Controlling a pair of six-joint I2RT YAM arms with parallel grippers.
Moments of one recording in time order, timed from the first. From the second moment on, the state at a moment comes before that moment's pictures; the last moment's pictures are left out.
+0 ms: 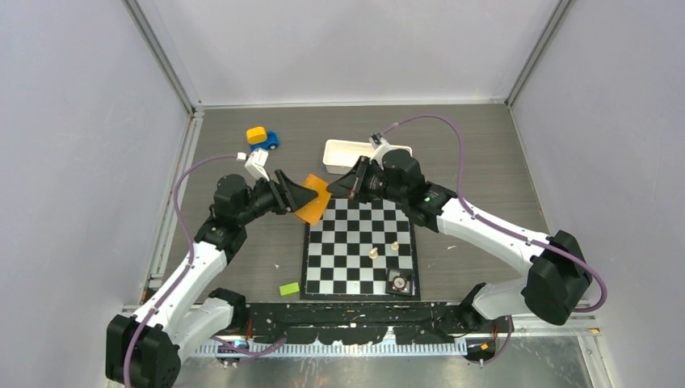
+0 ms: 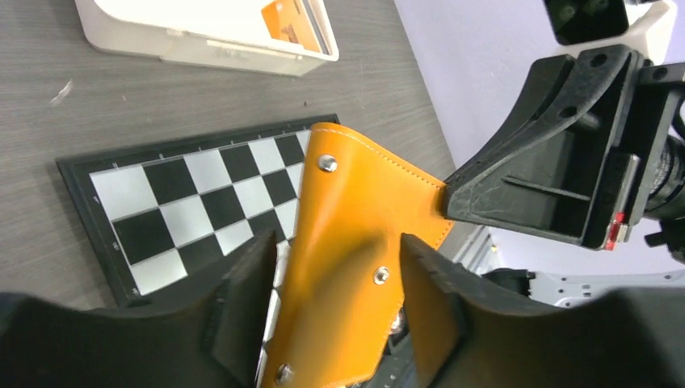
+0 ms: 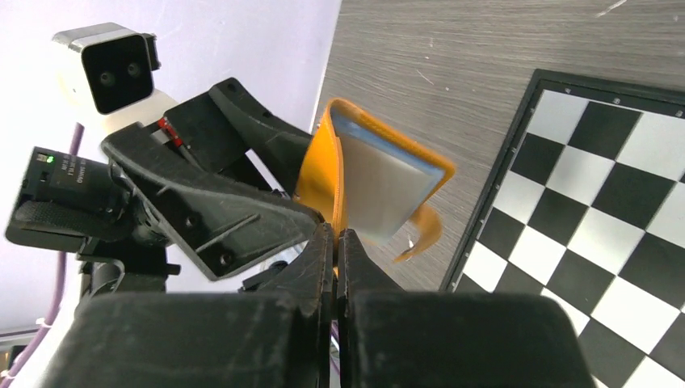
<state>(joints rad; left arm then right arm) -0.31 0.91 0.58 0.11 0.50 -0.72 0.77 1.35 0.99 0.07 -0.23 0.98</state>
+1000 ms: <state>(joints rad) -0.96 1.06 0.75 -0.18 -0.15 -0.33 0.78 1.42 1.20 -0.48 0.10 1.01</state>
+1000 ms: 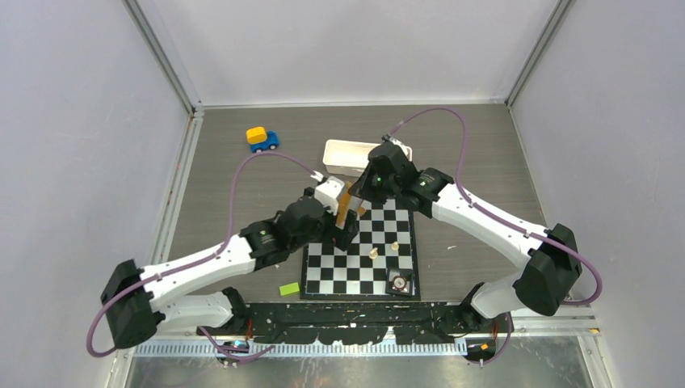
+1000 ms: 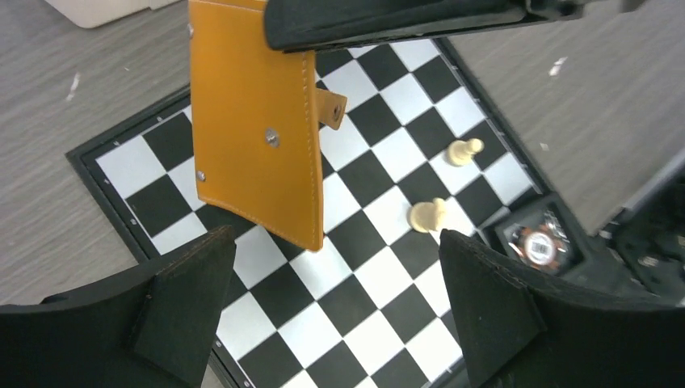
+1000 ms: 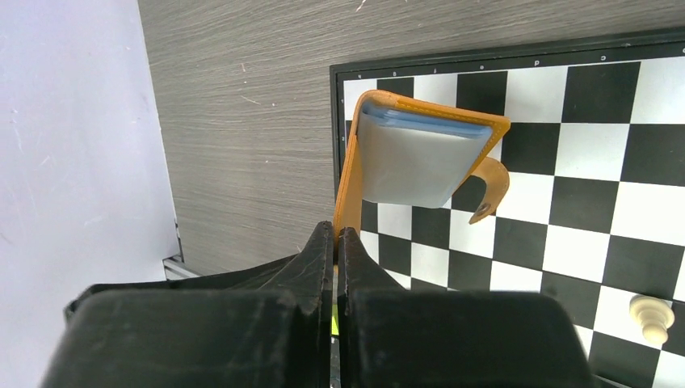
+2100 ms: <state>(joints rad) -0.88 1.20 0.84 -0.42 -0.44 -0.62 0.78 1.44 1.18 -0.43 0.04 0.94</state>
